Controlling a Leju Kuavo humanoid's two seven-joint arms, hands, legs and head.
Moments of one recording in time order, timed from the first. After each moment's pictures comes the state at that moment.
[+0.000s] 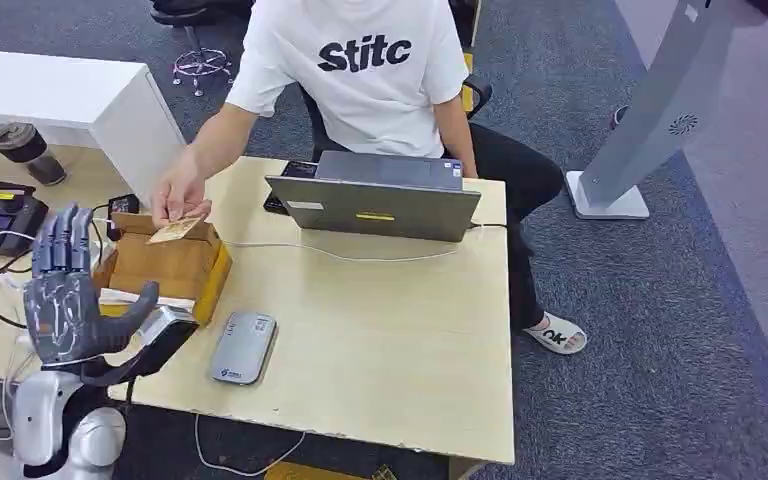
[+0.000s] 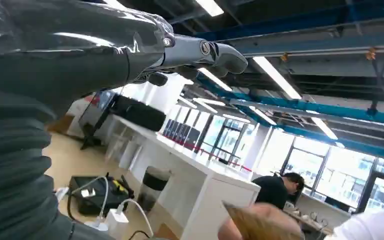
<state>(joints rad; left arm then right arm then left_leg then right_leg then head) 0.01 0.04 0.11 -1.78 -1.30 0.45 -0.11 -0.13 0.23 -0.41 -0.27 0.43 -0.36 0.08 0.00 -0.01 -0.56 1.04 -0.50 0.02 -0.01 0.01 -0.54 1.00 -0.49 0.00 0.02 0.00</state>
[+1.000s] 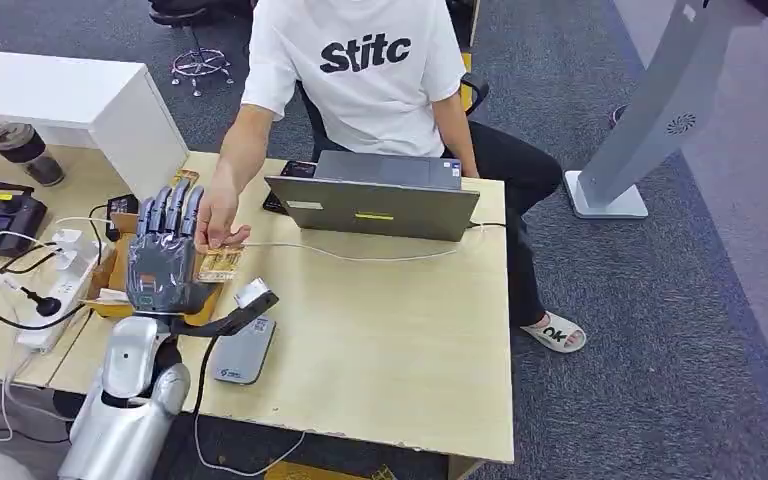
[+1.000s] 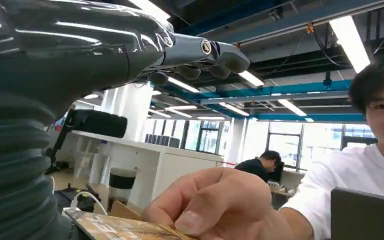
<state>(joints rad) -0.21 0.08 -0.12 -1.48 -1.47 0.48 0.05 -0.14 0.23 -0.36 -0.27 0.45 -0.34 0.14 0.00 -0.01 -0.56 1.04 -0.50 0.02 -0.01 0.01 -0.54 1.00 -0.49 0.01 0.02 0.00</state>
